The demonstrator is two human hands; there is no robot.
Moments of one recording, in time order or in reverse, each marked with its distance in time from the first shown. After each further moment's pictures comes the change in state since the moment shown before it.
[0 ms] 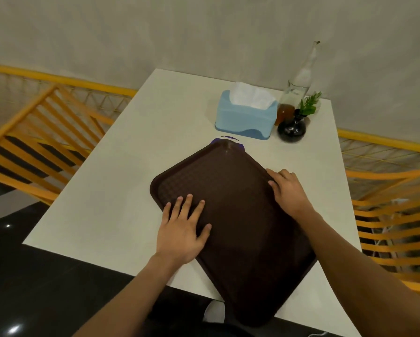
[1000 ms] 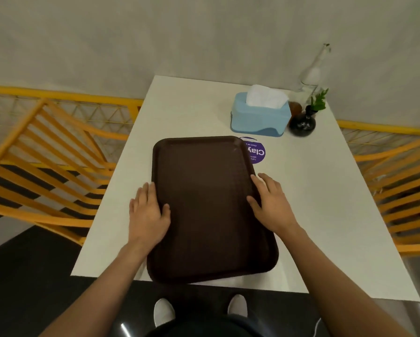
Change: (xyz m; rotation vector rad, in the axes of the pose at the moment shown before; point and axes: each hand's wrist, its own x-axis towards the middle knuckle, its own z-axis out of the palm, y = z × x) left_hand 0.034 -0.195 -0.047 -0.286 0.074 -0.189; right_hand -0.036 -0.179 0.045 -0.013 -0.004 0.160
